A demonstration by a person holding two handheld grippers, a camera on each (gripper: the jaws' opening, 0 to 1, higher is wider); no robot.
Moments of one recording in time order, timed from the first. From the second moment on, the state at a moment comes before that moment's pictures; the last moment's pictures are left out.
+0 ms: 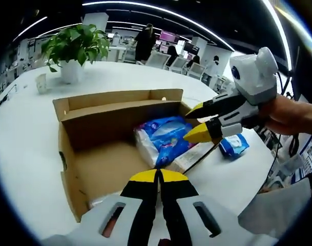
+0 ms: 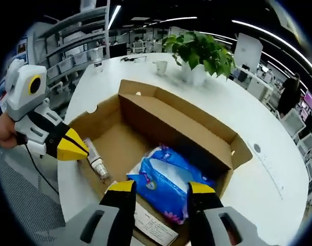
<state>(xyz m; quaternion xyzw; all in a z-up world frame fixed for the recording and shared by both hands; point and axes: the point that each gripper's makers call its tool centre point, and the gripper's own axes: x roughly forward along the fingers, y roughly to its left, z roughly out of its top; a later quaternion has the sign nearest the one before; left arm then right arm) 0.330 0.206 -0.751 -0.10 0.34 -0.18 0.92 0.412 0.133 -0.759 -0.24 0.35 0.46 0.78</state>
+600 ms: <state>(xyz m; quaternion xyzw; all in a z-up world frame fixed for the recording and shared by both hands) 0.330 0.209 -0.753 -0.10 0.34 -0.17 0.92 0.427 0.143 -0.788 -0.36 0.37 0.50 0.69</state>
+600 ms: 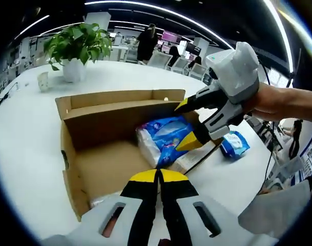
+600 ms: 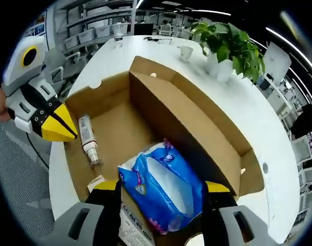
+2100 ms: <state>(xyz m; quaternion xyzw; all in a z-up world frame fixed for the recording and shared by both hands) 0.331 0.219 -0.762 -0.11 0.35 -0.15 0.92 0.426 0.151 -0.837 -0.40 0.42 0.52 0.63</state>
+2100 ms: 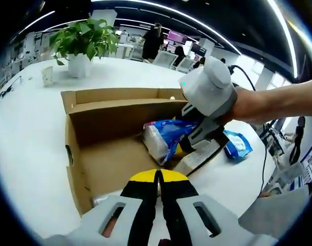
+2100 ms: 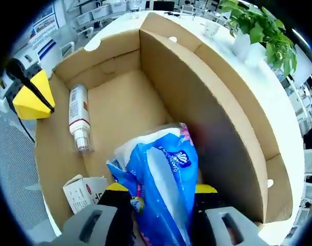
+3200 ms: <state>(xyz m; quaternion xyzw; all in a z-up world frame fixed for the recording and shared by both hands) 0.327 0.209 -0.756 -0.09 0.35 -0.17 0.92 0.419 0.162 -0.772 -0.36 0.36 0.51 0.69</state>
